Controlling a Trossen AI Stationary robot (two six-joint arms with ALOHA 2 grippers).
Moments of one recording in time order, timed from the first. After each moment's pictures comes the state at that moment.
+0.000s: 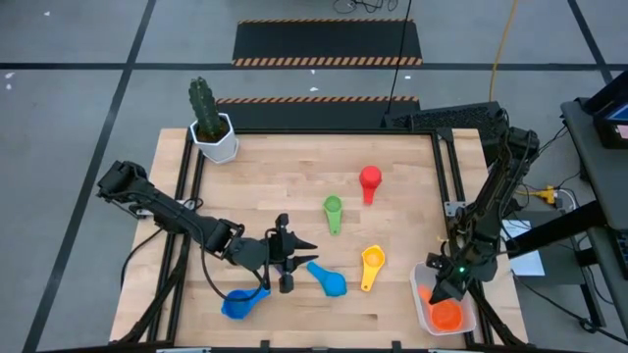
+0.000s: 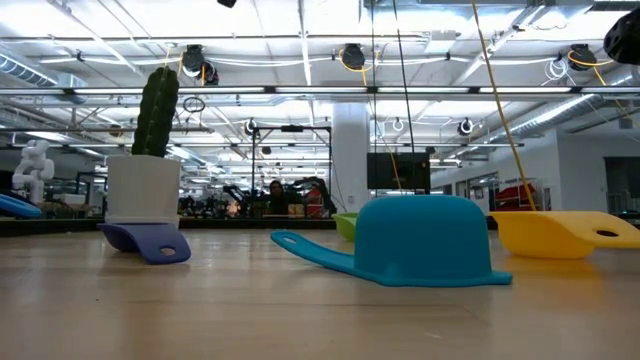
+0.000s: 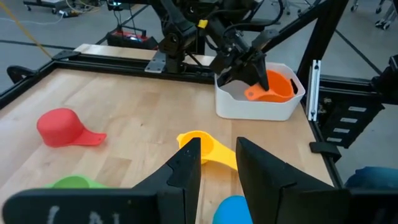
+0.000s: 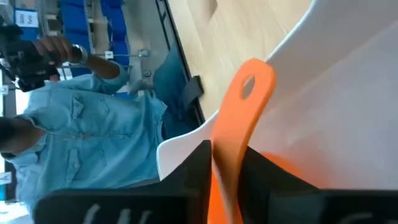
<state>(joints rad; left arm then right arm) -0.47 1.51 1.08 0.06 -0.50 -0.26 1.21 0.80 0.09 0.19 0.26 1.72</state>
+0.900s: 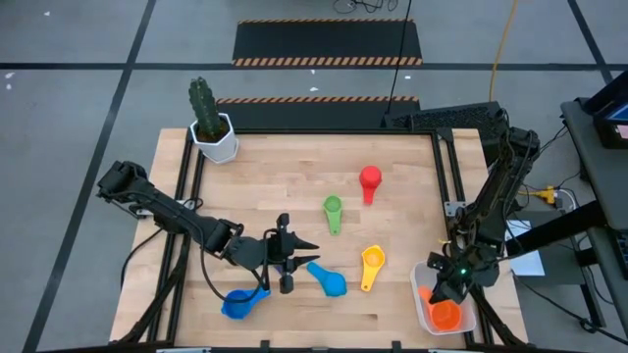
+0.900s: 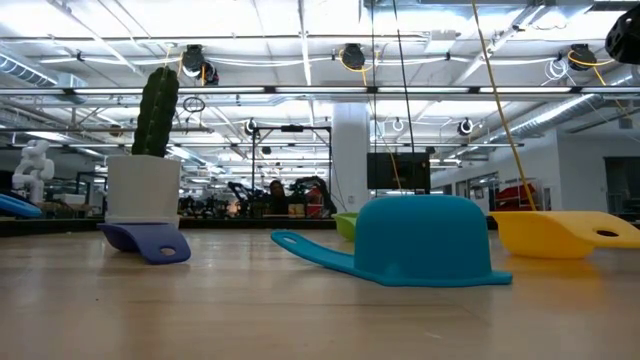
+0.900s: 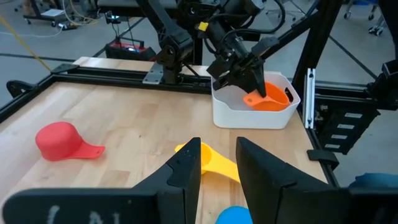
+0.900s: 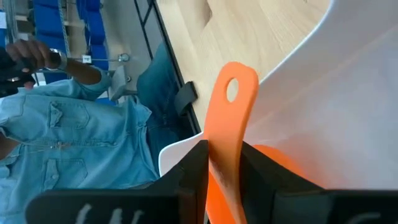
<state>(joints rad) -0.47 1.51 1.08 0.11 -0.50 -0.22 1.20 0.80 0.22 -0.03 0.26 1.72</state>
